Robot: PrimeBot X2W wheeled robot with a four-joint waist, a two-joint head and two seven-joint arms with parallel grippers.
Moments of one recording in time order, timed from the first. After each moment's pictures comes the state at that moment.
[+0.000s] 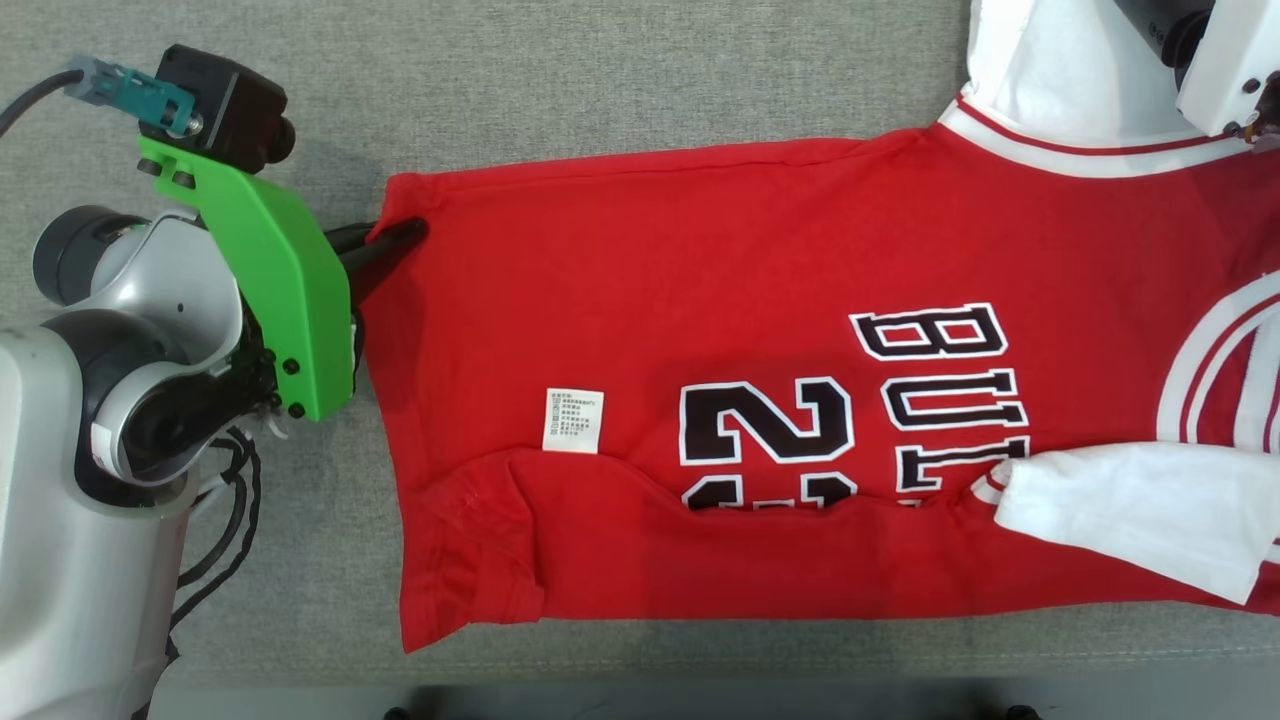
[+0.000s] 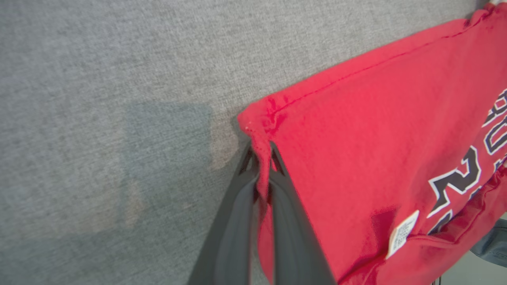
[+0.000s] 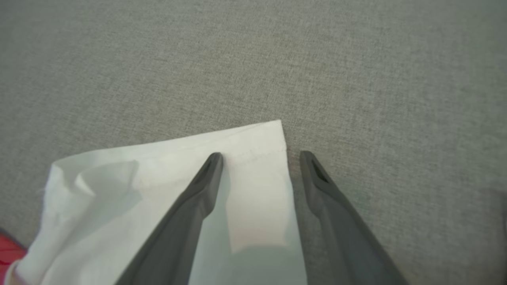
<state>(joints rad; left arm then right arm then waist) -0.60 0.27 -0.24 -0.18 -0.76 -0.08 1.03 -0.92 -0.58 0.50 0.32 0.73 0.06 0.50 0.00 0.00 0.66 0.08</state>
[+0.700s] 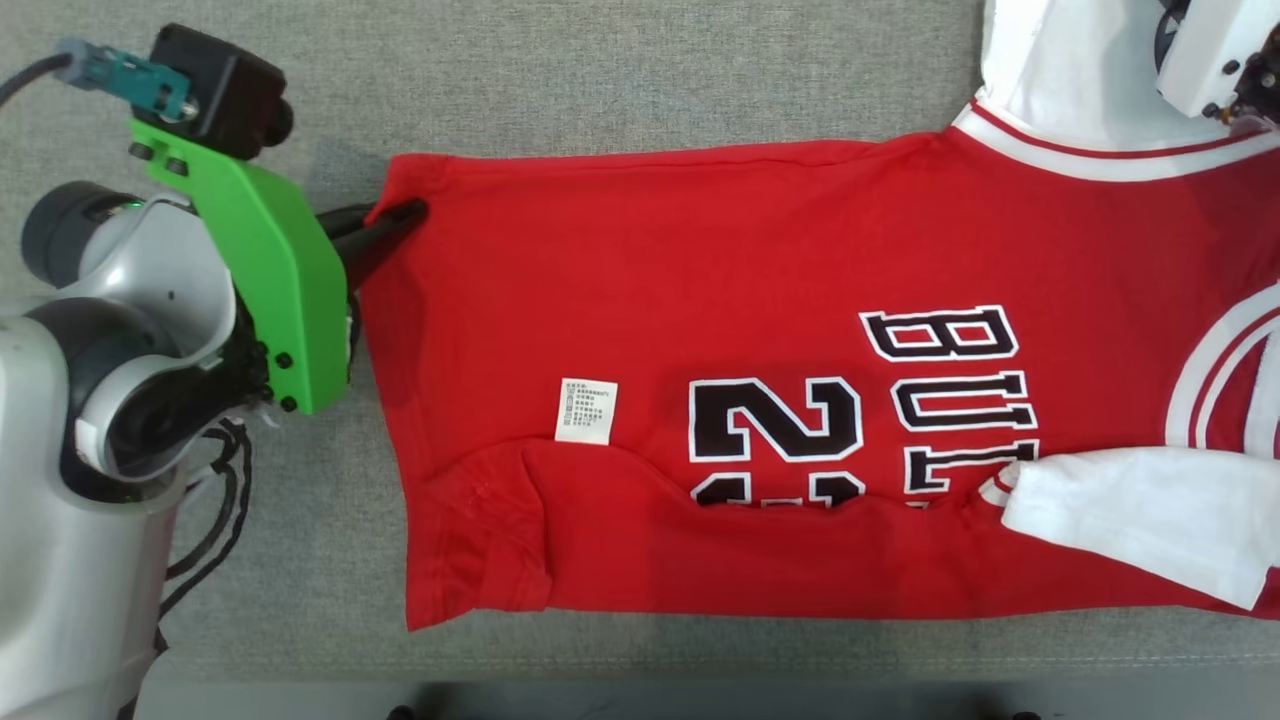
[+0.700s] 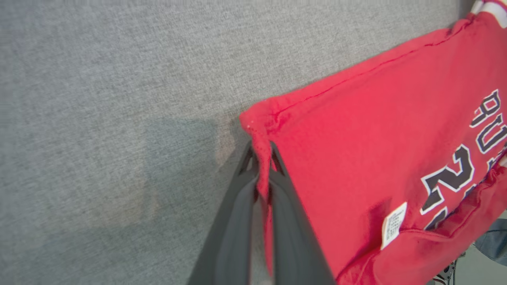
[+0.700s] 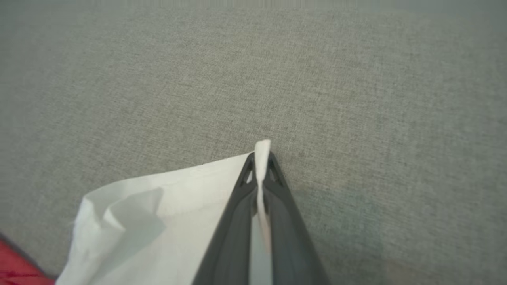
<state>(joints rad) -0.62 0.28 -0.25 -0.20 -0.76 -0.09 1.02 -0.97 -0.54 0.52 0.39 0.73 0.10 0.46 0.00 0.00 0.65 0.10</state>
